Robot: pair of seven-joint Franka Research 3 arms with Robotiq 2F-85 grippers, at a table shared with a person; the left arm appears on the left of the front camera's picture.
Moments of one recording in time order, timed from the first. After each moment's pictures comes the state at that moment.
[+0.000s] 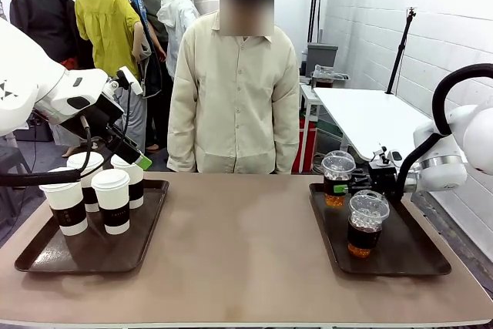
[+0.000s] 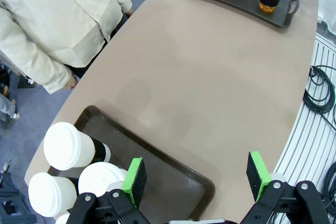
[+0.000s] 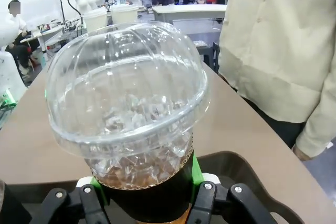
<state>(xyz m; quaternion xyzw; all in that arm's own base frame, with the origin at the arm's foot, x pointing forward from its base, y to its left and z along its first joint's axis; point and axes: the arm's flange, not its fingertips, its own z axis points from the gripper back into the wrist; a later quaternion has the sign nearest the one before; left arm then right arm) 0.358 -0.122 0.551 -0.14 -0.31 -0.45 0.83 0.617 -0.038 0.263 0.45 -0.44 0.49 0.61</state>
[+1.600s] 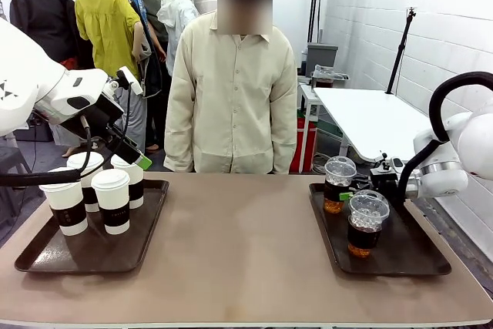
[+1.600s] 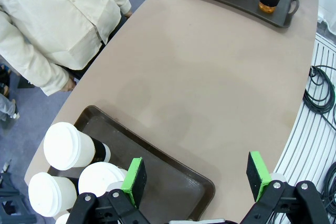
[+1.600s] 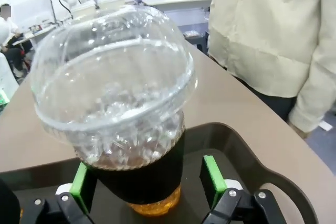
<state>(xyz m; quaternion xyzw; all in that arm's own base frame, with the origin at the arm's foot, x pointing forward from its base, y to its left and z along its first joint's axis) 0.358 -0.122 0.551 -0.14 -0.31 -0.45 0.83 0.622 -0.058 0.243 0.45 -0.43 0.46 0.64</state>
